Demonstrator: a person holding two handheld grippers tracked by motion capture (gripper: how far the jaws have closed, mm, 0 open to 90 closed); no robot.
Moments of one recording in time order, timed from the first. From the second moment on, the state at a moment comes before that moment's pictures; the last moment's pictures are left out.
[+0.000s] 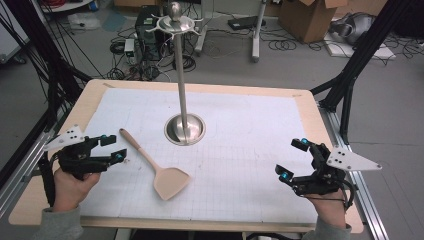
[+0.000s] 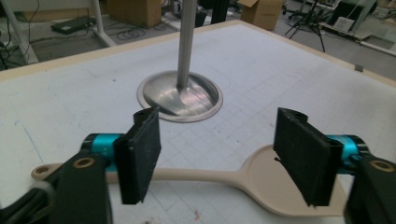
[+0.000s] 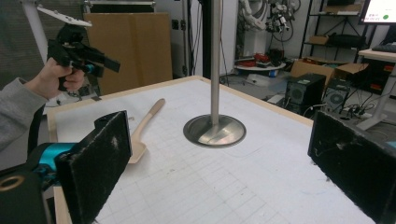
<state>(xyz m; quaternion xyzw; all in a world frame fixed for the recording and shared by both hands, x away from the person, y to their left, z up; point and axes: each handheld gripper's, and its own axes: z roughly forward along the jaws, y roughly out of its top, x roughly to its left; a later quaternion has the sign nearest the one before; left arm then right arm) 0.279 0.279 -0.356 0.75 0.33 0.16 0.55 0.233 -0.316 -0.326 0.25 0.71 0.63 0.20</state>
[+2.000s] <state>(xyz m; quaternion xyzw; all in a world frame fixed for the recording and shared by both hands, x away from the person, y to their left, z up) 0.325 0.211 -0.425 0.80 0.38 0.14 0.45 0.228 -0.317 -0.328 0.25 0.72 0.62 0.20</state>
